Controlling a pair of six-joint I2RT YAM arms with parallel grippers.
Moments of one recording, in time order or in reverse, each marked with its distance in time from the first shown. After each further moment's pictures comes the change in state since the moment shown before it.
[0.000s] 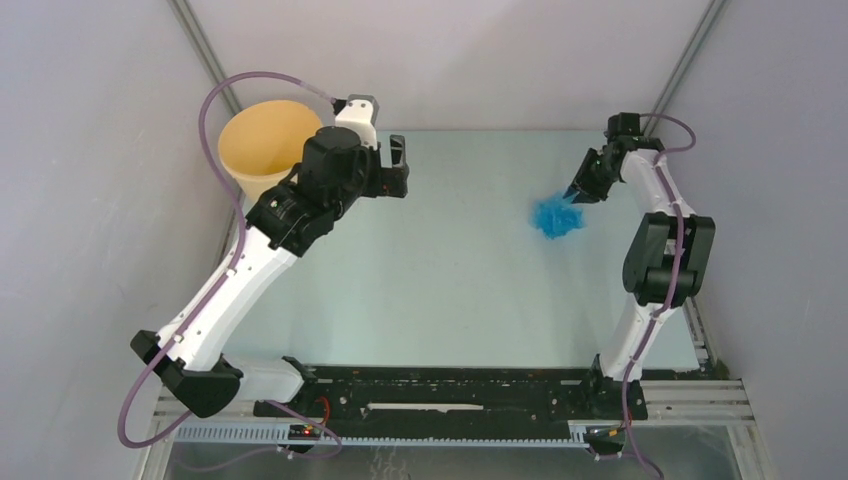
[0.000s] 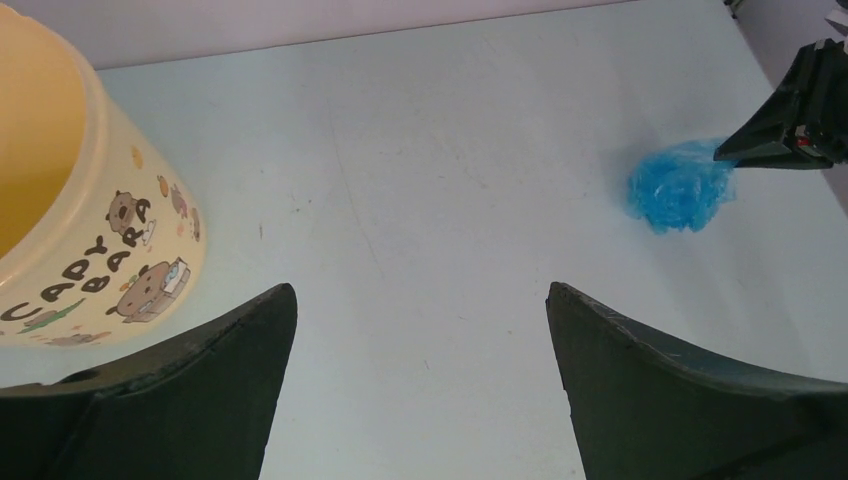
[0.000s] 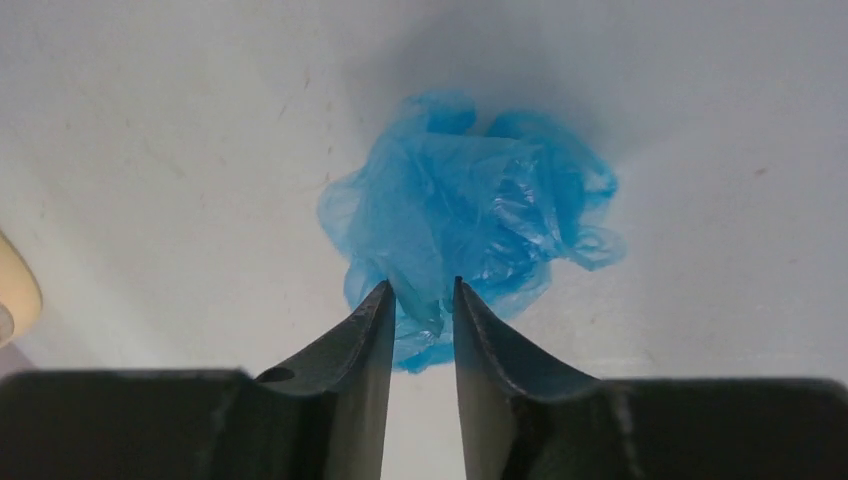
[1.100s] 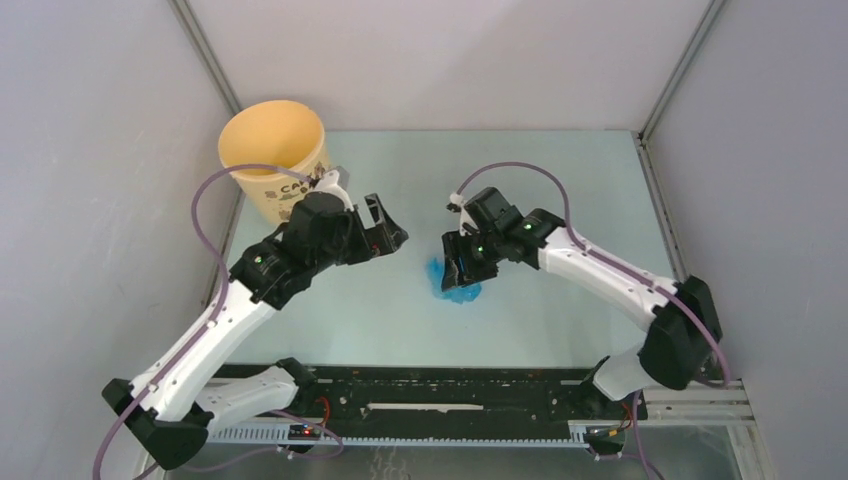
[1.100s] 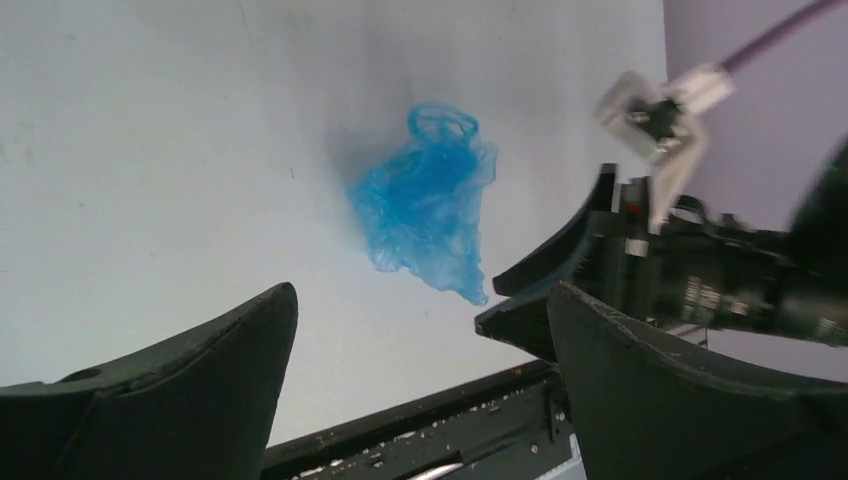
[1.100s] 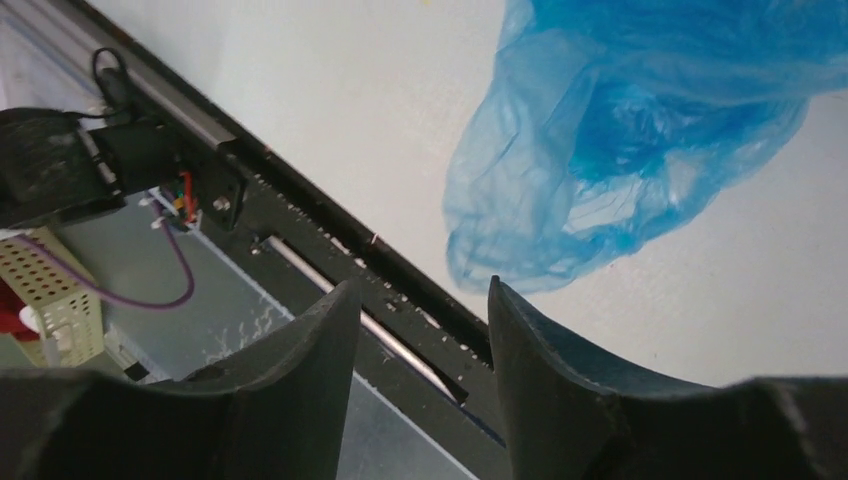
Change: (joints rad) left arm 0.007 -0.320 -0.441 -0.057 0.196 -0.503; right arm 0.872 -0.422 -0.440 0.107 -0.091 0.035
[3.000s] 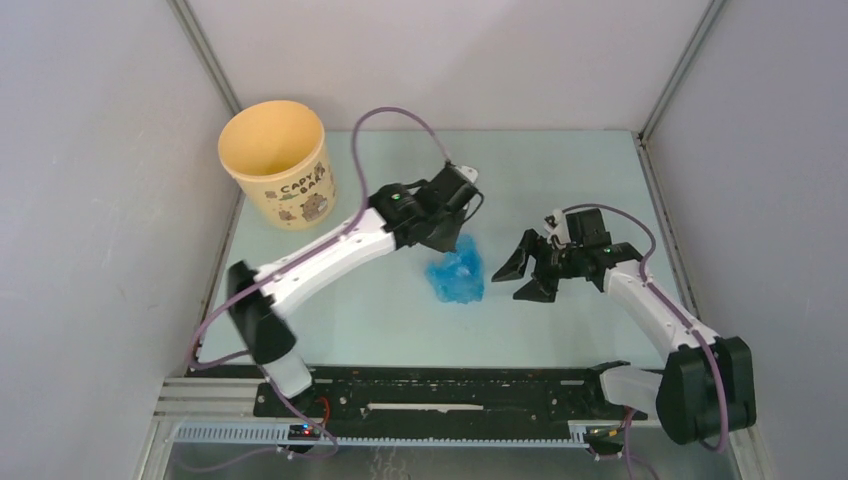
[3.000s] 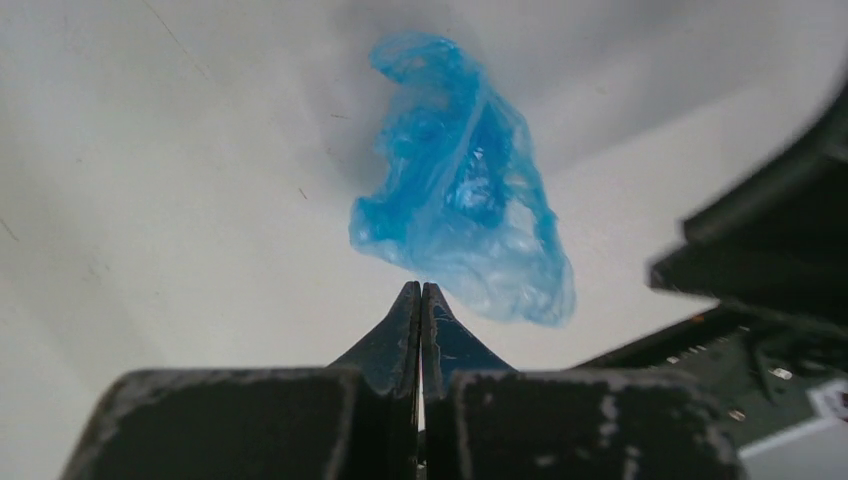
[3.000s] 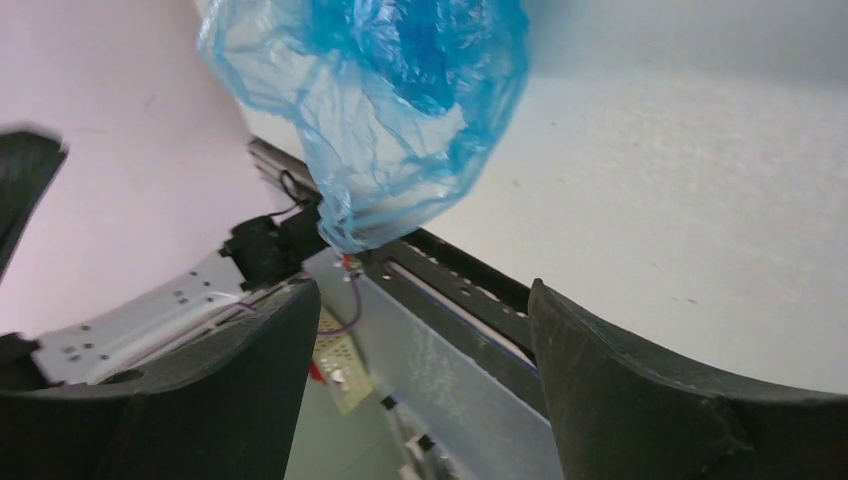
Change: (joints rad) left arm -0.278 0.779 0.612 -0.288 -0.147 0.360; right arm -0.549 -0.351 -0.477 0.116 -0.381 0.212
